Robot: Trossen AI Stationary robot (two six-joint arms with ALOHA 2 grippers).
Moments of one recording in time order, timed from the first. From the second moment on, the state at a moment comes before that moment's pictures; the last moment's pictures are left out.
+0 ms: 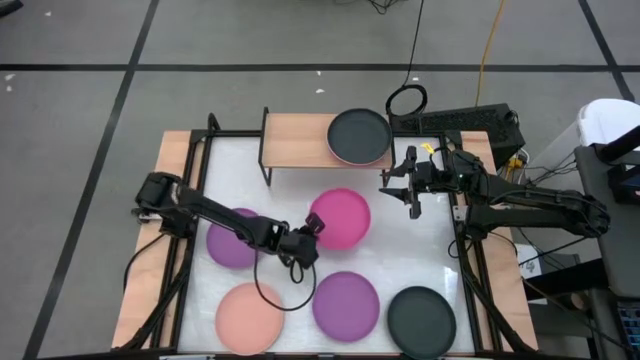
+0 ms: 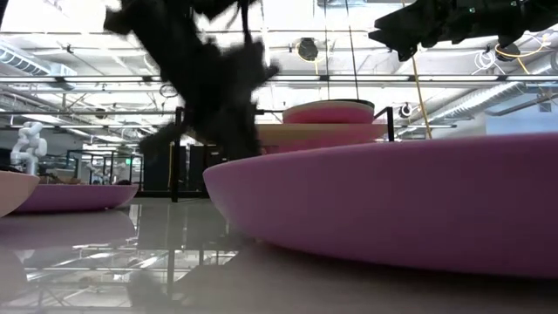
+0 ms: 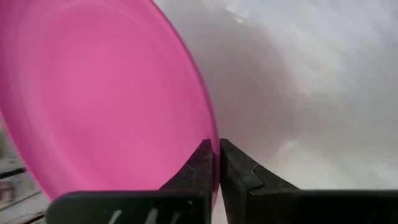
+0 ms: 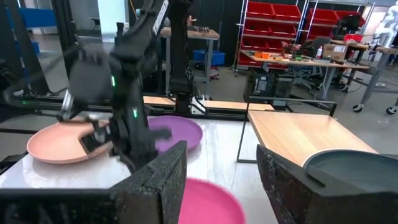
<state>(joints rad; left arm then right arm) -0.25 1.80 1.08 -0.24 -0.40 0.79 -0.32 0.74 0.48 0.19 -0.31 -0.09</state>
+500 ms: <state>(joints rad) -0.08 1.56 1.38 -0.51 -0.45 1.07 -0.32 0.58 0.48 0.22 -0.32 -0.06</state>
